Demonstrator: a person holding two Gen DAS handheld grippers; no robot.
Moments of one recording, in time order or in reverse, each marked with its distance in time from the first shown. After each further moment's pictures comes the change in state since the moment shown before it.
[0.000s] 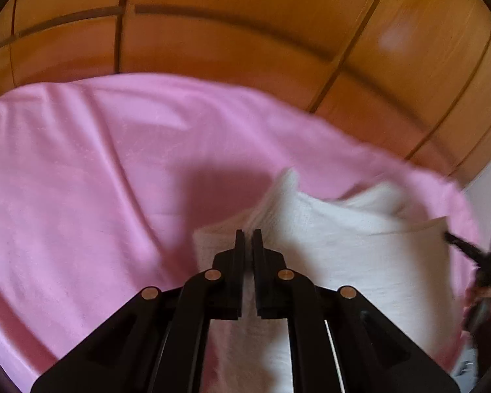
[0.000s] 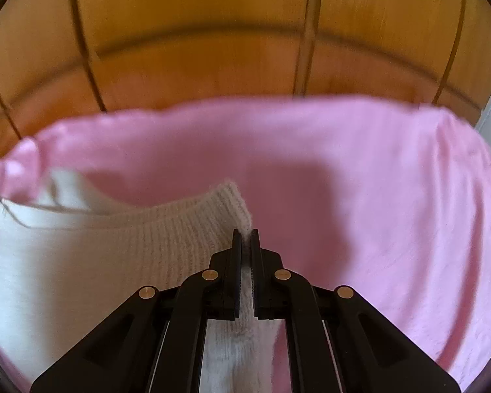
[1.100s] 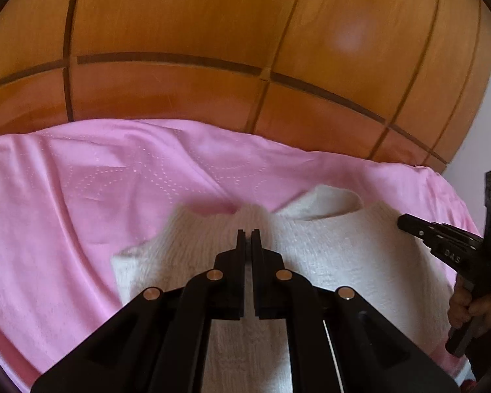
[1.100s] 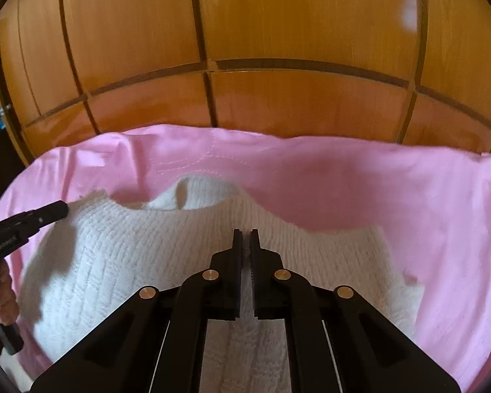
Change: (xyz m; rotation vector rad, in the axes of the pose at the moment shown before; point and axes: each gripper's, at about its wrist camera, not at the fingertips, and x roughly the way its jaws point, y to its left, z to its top) left arm -0.019 -0.072 -0.002 0.132 -0.136 -0.108; right arm -0.047 0.118 -0.005 -0.137 -0.179 0.234
